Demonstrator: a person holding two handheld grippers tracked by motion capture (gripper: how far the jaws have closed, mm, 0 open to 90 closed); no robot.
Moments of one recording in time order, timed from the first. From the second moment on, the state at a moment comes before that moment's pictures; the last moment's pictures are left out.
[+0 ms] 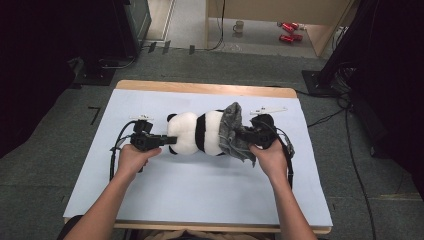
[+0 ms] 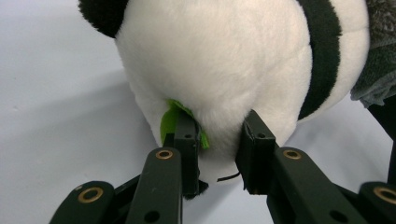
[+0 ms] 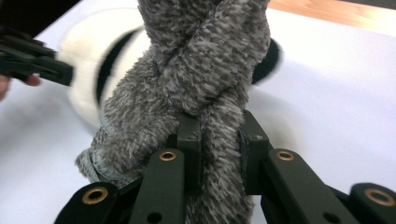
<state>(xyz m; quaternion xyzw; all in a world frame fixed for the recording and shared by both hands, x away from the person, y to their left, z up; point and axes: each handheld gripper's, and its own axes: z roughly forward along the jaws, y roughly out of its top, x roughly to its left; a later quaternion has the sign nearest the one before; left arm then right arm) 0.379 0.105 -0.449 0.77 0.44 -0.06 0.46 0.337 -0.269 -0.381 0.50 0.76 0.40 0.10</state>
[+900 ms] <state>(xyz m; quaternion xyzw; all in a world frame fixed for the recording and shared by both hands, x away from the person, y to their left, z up) 0.377 0.104 -0.447 0.77 0.44 -0.06 0.46 0.349 -0.169 -0.365 0.41 0.79 0.45 0.05</state>
